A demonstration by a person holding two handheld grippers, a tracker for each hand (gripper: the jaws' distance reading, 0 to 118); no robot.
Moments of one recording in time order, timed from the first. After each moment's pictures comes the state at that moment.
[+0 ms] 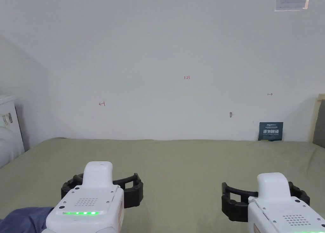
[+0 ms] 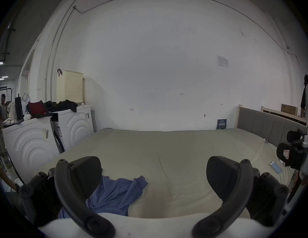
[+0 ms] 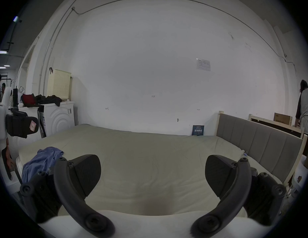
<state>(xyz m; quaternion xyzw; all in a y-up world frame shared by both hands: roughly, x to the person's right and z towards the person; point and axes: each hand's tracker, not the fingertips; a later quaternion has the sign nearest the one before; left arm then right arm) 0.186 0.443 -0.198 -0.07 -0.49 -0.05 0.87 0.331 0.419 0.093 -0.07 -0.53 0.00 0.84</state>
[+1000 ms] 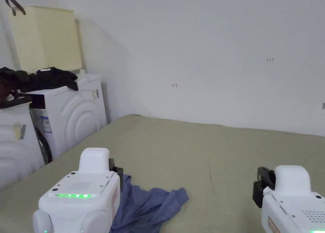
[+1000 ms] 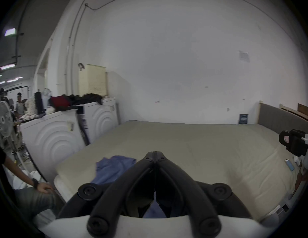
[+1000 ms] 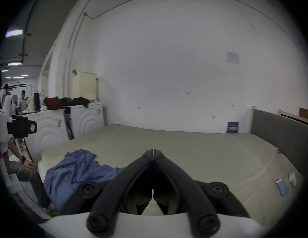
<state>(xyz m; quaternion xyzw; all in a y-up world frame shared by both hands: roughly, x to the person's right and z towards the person) 0.064 0.441 -0.287 -0.10 -0.34 -0.06 0.93 0.303 0.407 -0.039 -0.06 -0.40 -0.03 0.91</state>
